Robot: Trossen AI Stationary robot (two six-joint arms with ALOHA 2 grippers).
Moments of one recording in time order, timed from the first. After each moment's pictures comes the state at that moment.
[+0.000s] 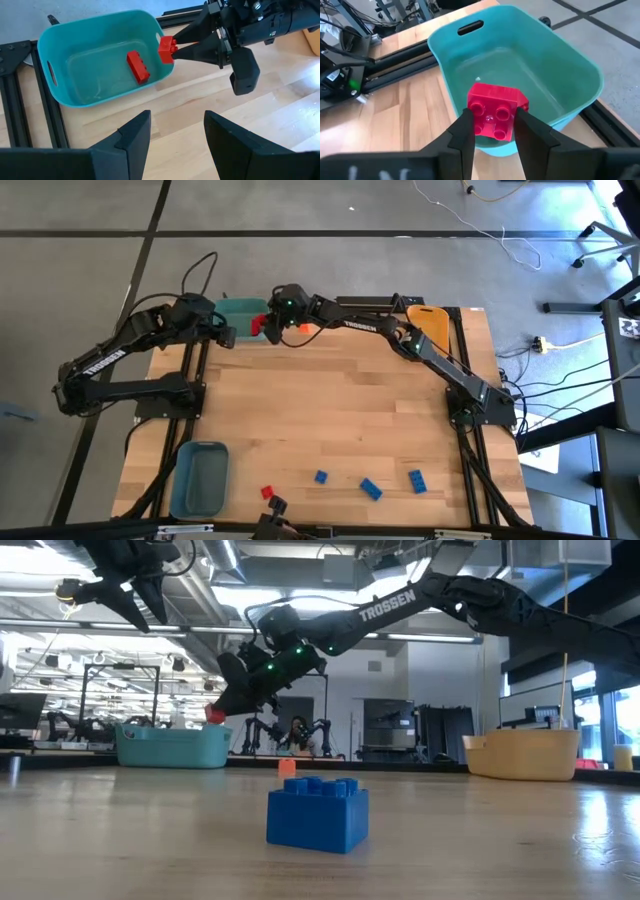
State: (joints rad) left arm 0.57 0.80 1.02 -1.03 -0.22 -0.64; right arm -0.39 2.61 2.34 -0.23 -0.18 0.15
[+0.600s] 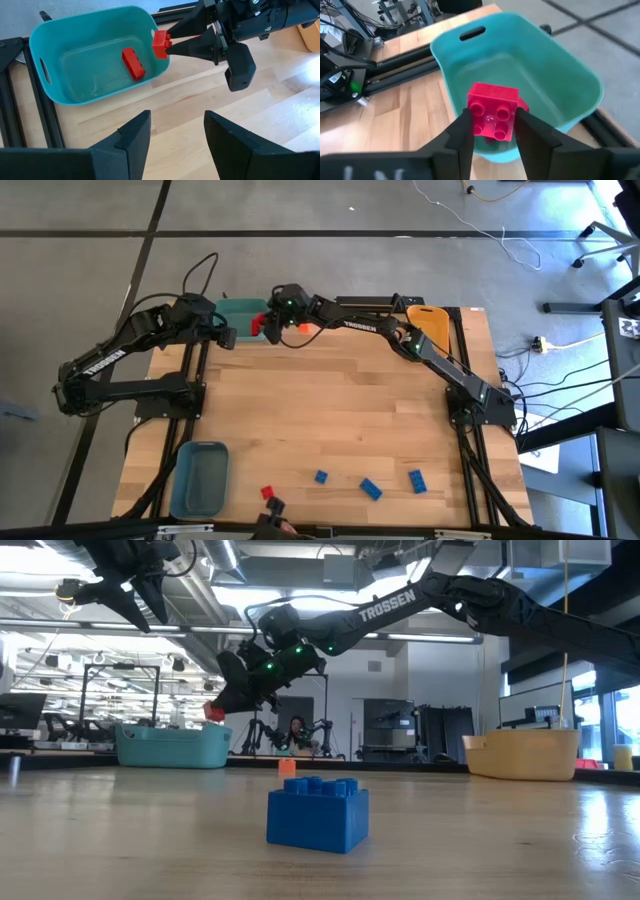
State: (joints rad) left arm 0.57 0.80 1.02 -1.03 -0.19 -0.64; right arm -0.39 2.61 2.34 -0.21 -0.18 0.13
